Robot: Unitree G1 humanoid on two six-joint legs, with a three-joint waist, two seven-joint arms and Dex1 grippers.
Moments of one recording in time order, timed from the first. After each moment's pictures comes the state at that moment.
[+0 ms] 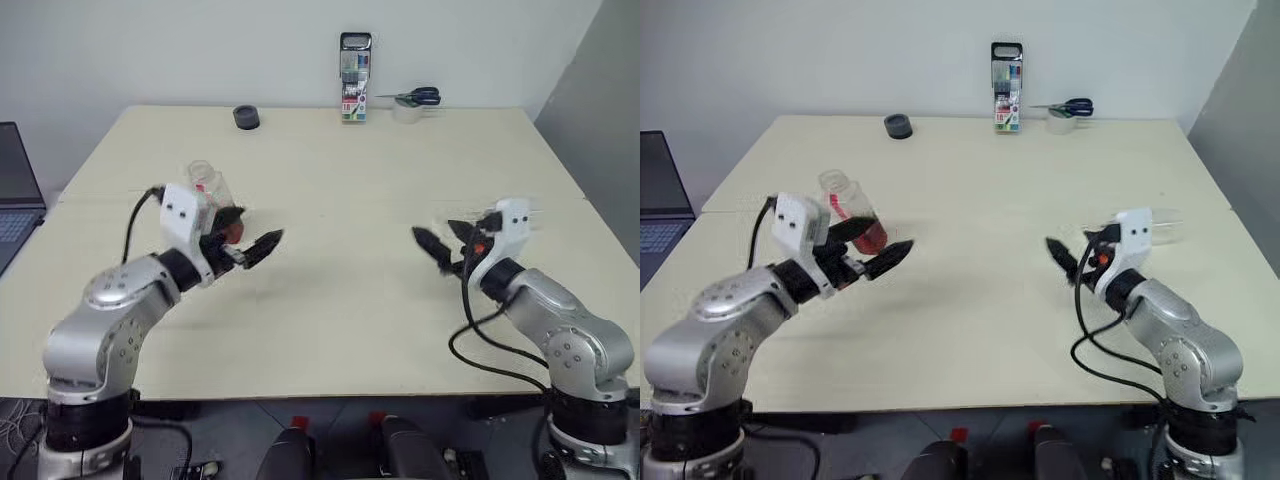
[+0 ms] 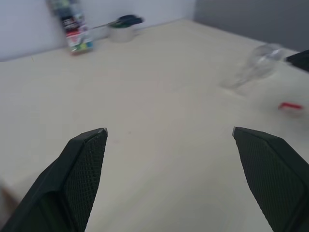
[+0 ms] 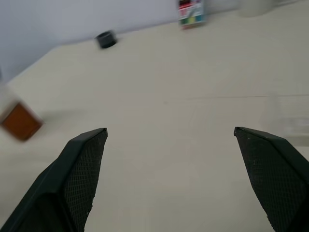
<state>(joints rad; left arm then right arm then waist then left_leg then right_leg) -0.38 0.64 0.22 -0.46 -0.63 0.84 -0.60 -0.38 -0.28 -0.28 -0.37 0.69 0.88 0.05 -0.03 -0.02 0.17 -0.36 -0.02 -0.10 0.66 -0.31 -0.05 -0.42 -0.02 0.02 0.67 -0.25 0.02</state>
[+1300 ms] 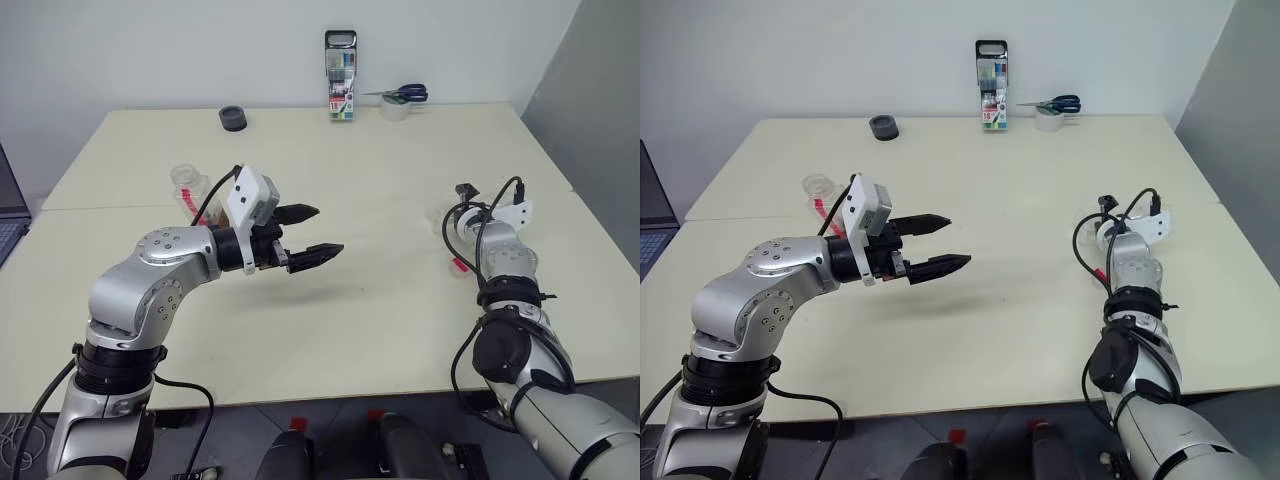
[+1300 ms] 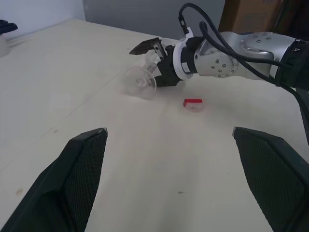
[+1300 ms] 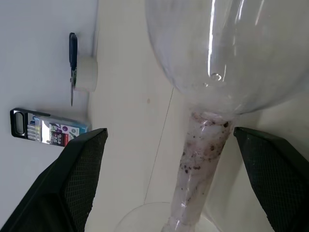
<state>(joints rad) -0.55 0.64 0.00 -0.30 -0.60 0.76 -0.82 -1.00 -0.14 -0.75 0.88 0.88 0.30 -0.22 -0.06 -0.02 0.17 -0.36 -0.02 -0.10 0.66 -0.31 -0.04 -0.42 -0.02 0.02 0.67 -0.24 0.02</state>
